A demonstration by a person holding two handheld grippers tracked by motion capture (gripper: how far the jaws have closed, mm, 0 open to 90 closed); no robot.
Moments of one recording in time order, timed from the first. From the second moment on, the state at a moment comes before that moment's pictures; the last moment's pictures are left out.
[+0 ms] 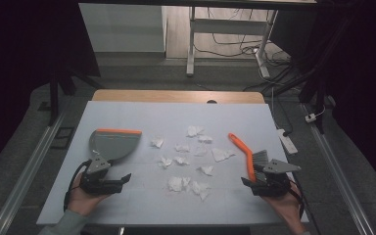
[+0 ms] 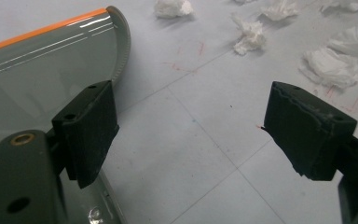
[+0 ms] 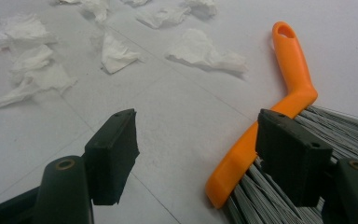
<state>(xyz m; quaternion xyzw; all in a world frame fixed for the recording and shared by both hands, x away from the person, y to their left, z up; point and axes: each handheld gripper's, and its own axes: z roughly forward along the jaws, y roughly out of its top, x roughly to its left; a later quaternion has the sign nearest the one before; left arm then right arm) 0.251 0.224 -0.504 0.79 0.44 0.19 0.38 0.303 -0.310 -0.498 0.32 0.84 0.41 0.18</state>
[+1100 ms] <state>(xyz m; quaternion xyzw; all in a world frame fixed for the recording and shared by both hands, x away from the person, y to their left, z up) 0.254 0.219 -0.499 0.80 0.44 0.19 0.37 0.312 -0.298 -0.483 0.33 0.84 0.39 0.18</state>
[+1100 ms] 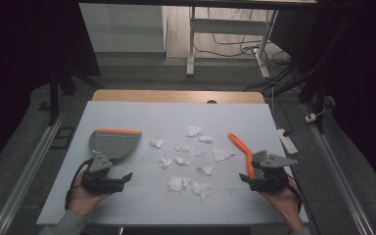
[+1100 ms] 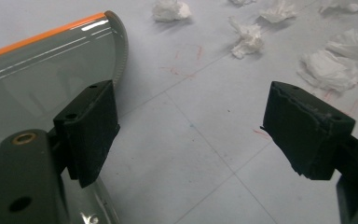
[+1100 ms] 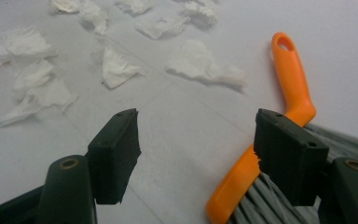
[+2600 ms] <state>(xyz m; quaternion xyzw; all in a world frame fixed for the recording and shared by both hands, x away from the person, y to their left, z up) 0.257 0.213 -0.507 0.80 0.43 0.20 0.36 0.431 -0.276 -0.441 0.44 0.85 0.24 0.14</state>
